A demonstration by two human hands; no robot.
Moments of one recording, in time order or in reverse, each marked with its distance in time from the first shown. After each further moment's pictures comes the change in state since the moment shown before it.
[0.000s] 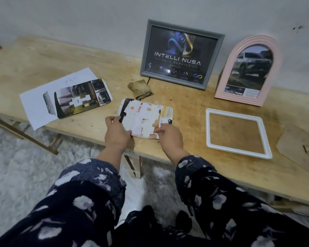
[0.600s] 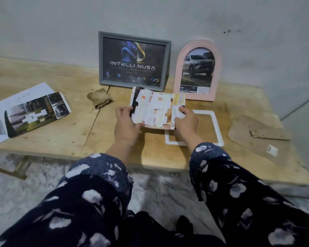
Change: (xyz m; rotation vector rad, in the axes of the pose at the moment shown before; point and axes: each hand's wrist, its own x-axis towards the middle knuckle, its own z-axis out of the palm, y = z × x) left_hand -0.047 0.128 0.068 -0.151 0.000 0.350; right_hand 0.008 0.077 -0.145 0.310 0.387 0.291
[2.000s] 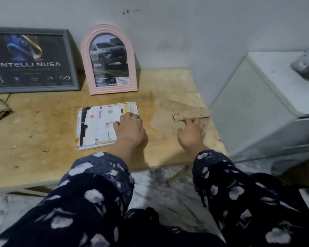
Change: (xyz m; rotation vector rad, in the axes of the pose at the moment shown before) left_hand -0.071 0.171 0.227 0.547 -0.381 0.251; right_hand 0.061 0.202 -0.235 -0.508 0.058 0.112
